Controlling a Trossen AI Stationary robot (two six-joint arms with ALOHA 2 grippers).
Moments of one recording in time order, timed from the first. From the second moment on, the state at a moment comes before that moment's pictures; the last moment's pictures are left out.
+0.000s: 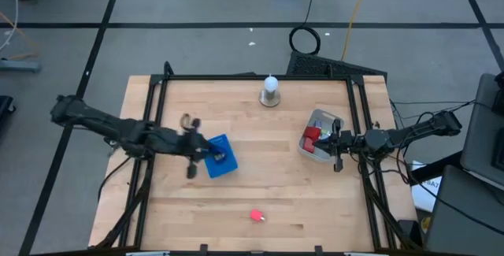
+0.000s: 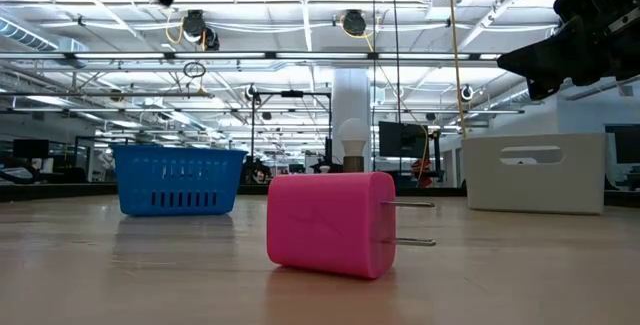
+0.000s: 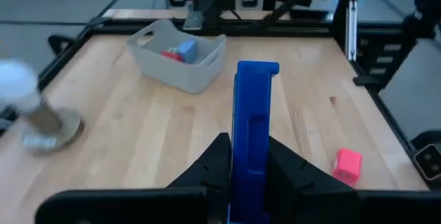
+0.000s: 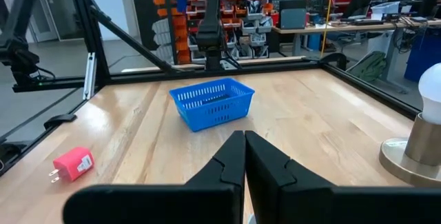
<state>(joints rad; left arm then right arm) -0.31 0.97 0.78 -0.21 -0.27 -0.14 0.28 0.26 0.02 0.20 0.33 0.09</state>
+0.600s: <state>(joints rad) -0.31 0.29 0.27 -0.09 -0.44 -0.20 0.28 0.26 0.02 0.25 0.33 0.09</state>
